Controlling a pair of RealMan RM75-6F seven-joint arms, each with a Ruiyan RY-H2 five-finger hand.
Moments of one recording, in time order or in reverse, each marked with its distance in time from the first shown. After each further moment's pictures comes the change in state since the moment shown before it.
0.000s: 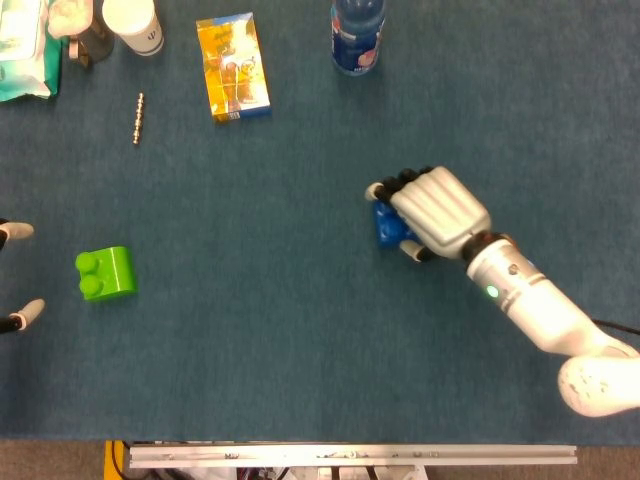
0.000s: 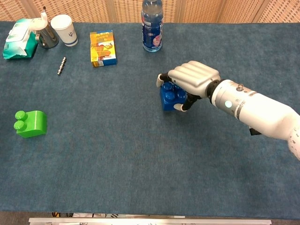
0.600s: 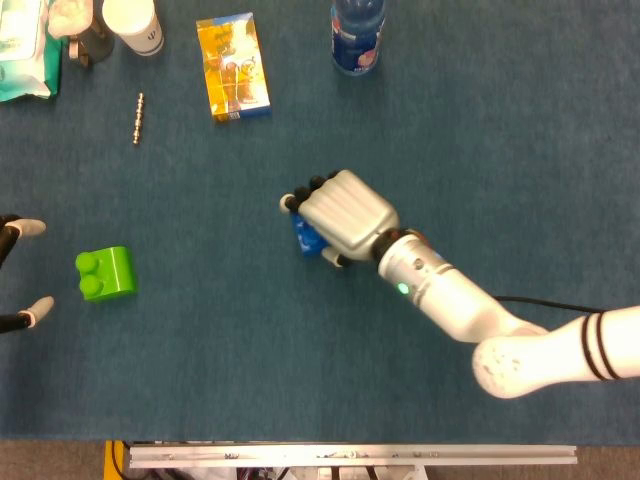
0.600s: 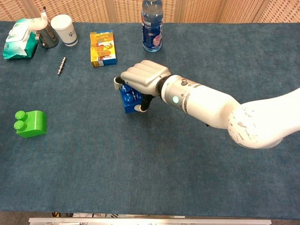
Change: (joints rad) left arm -0.013 0.013 -0.002 -0.039 0.020 -0.007 0.039; right arm 0.263 -0.172 0.078 0.085 0.236 -0.044 -0.147
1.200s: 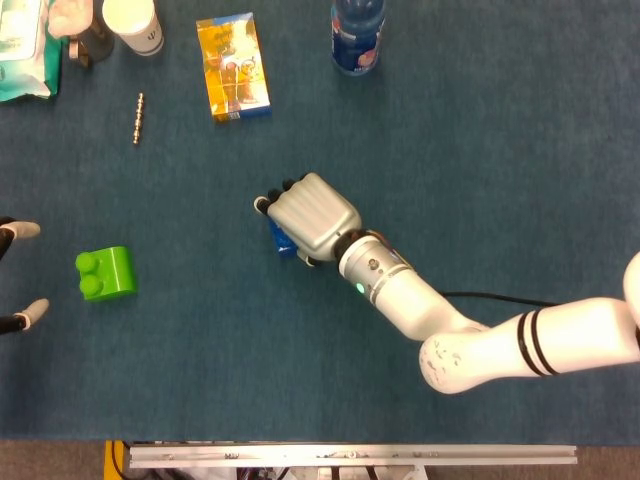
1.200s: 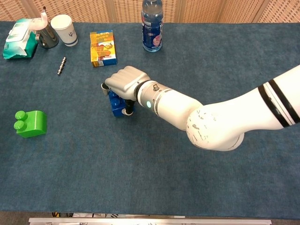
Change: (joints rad) left arm 0.006 0.003 0.004 0.015 0.000 0.005 -0.015; right arm 0.151 -0.135 0.003 0.148 0.167 0.035 -0.059
